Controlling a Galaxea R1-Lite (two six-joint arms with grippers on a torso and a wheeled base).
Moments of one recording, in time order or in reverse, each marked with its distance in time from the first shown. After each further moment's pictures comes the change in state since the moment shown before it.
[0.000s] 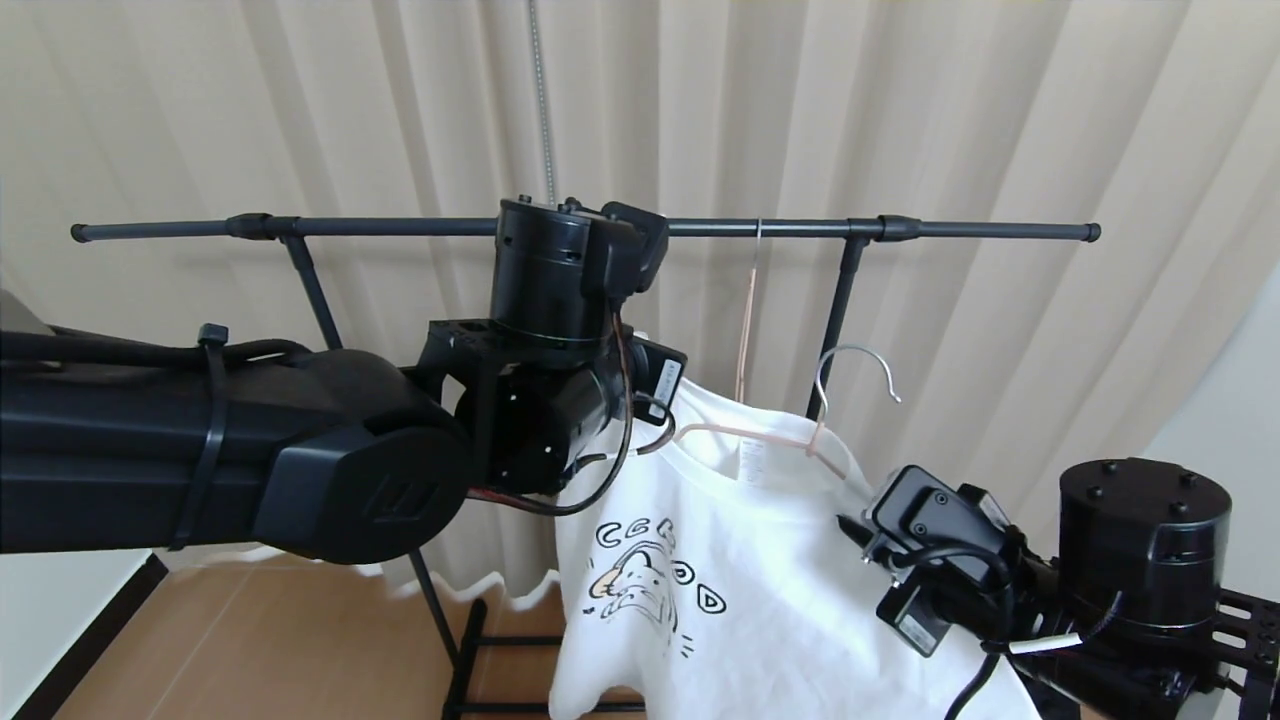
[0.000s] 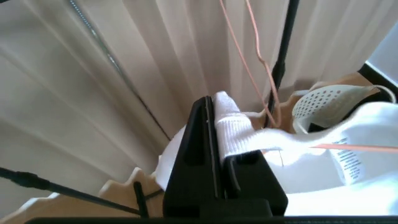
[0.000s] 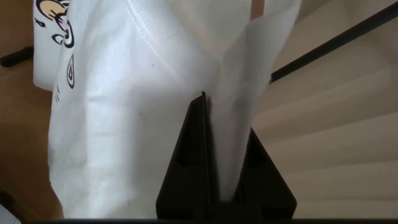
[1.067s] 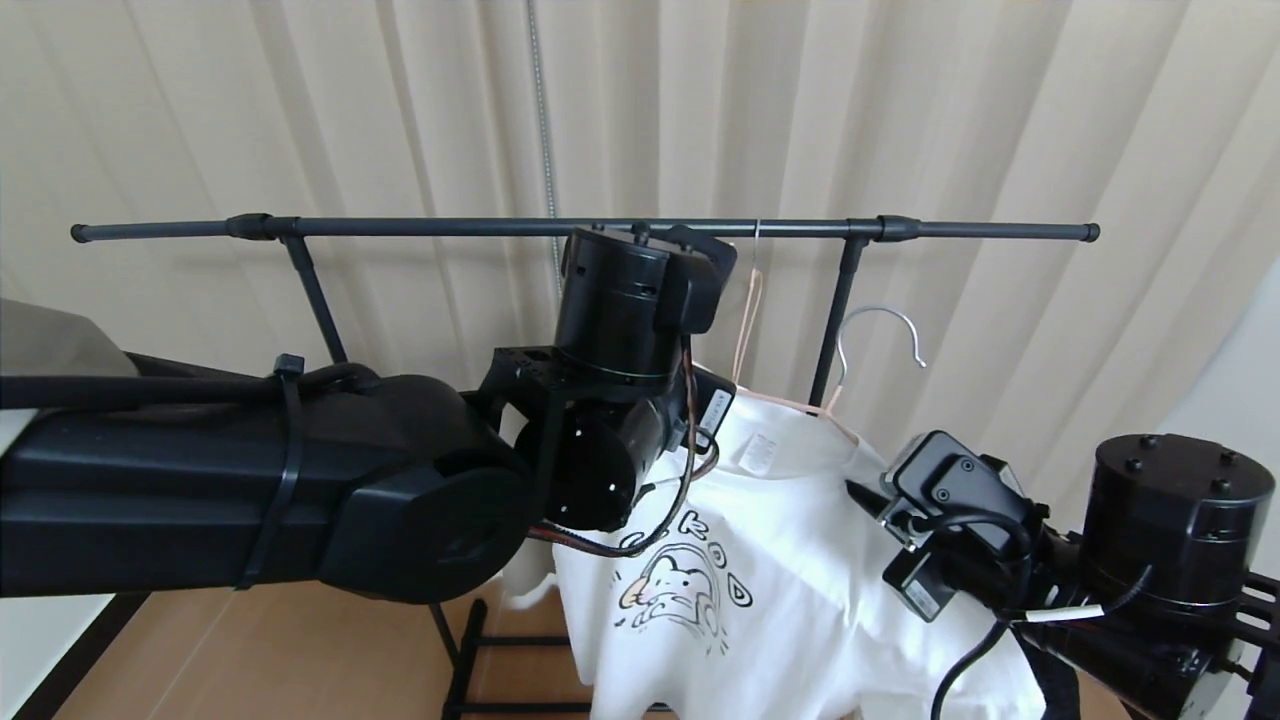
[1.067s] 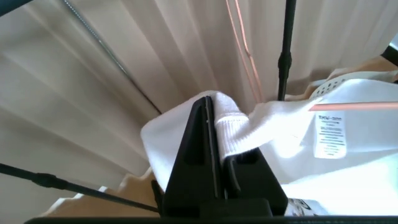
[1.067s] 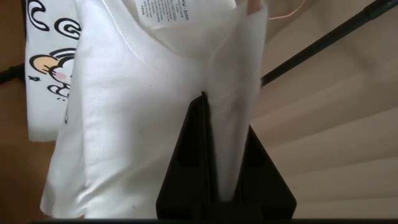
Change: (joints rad) left arm -0.092 0.043 -0.031 0.001 0.049 0.048; right arm -0.028 -0.006 -0.019 -0.070 0.000 -0.002
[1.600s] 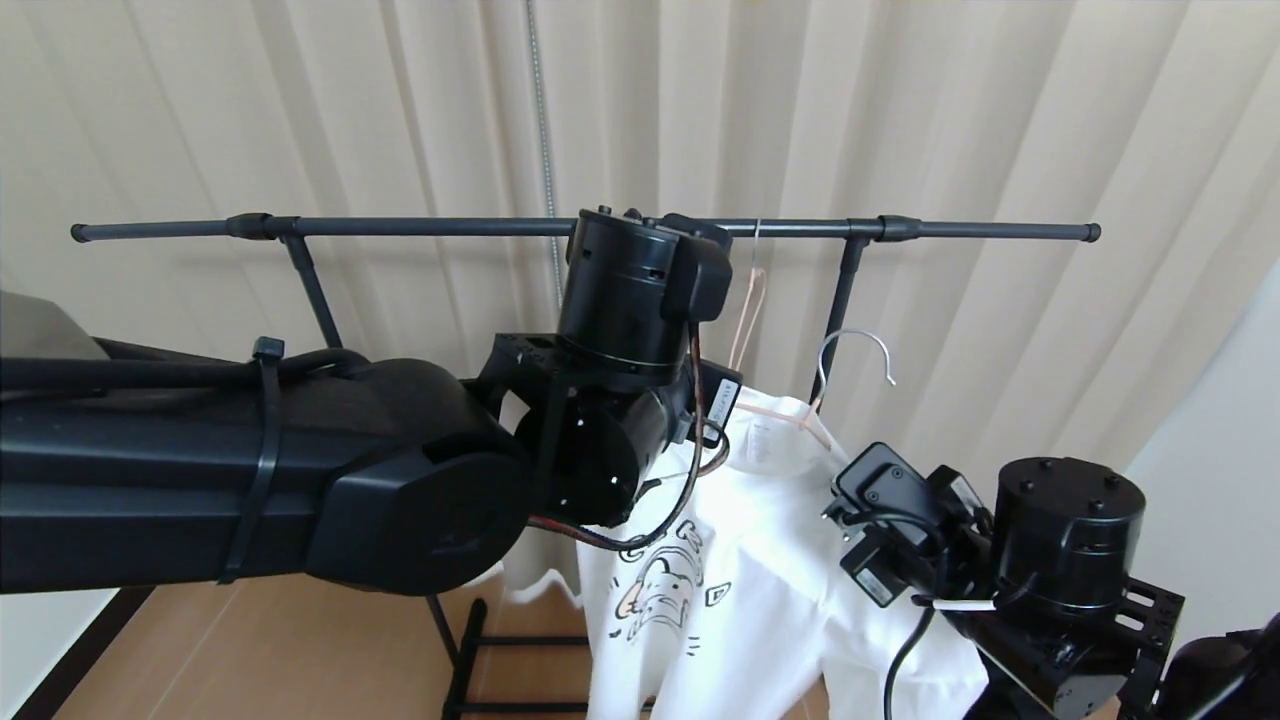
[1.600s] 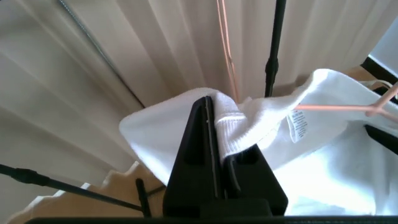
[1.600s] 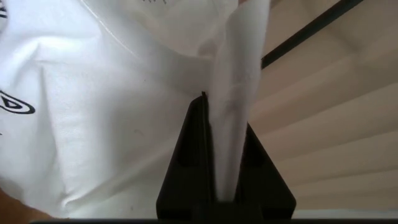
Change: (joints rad) left arm -0.008 -0.007 -0.039 0.065 -0.006 -0.091; right arm 0.005 0.204 0.011 -0.214 -0.144 -0.010
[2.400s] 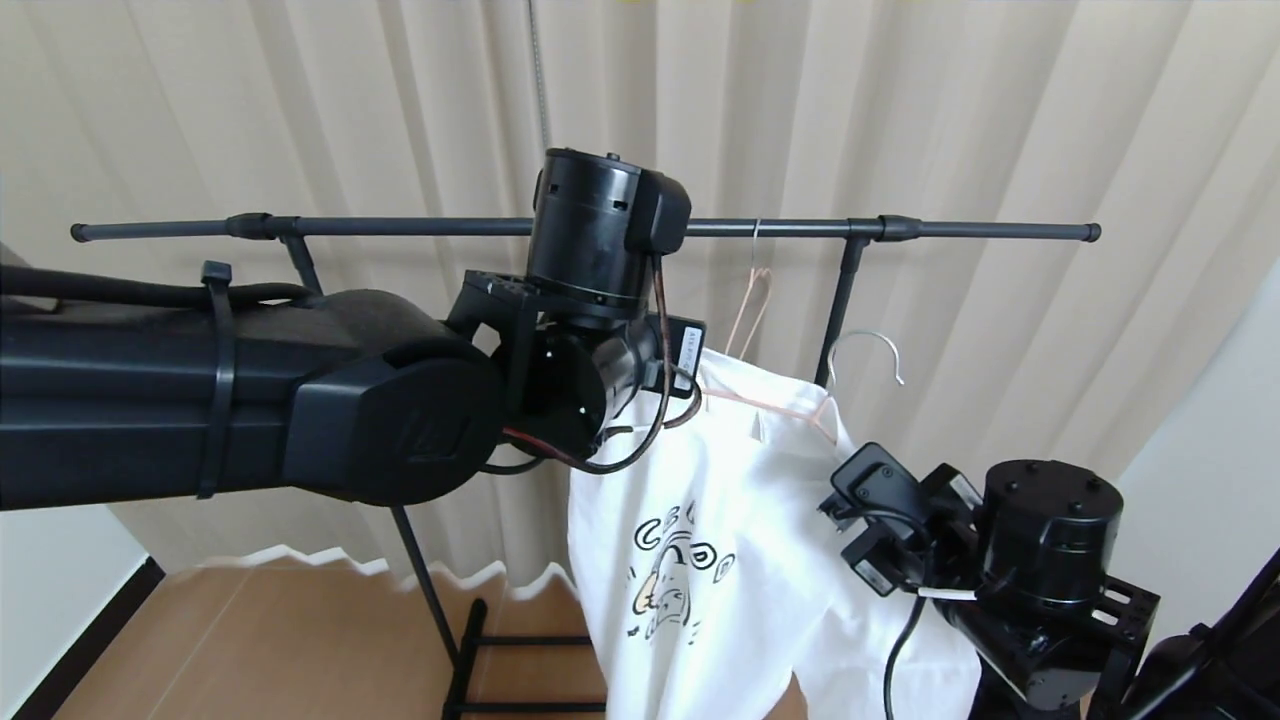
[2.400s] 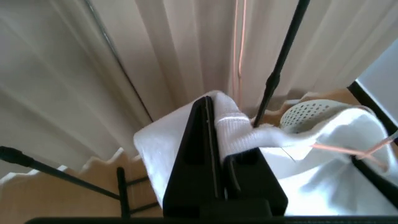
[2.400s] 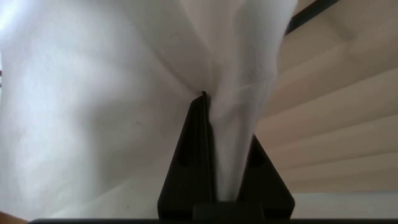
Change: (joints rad) left arm 0.075 0.001 -0.104 0.137 -0.009 -0.127; right arm -0.044 0.056 0.003 -0.092 -0.055 -0.053
